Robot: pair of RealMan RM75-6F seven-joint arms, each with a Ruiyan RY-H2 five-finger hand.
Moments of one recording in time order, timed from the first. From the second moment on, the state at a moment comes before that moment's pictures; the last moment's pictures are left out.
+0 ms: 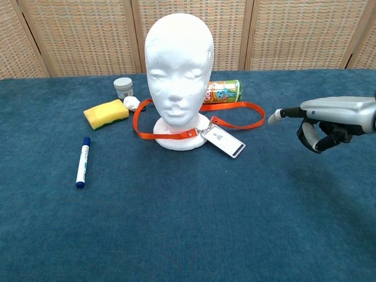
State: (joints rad) left arm -0.25 -1.15 -0.14 -1.79 1.19 1.49 0.15; right arm 0.70 -1.35 0.09 -1.52 -1.21 0.82 -0.20
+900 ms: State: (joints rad) left arm -0.23 -1.16 -0.17 -1.78 1.19 1.46 0.16; right arm 0.83 -1.60 0.15 -1.41 -0.95 0.78 -0.40
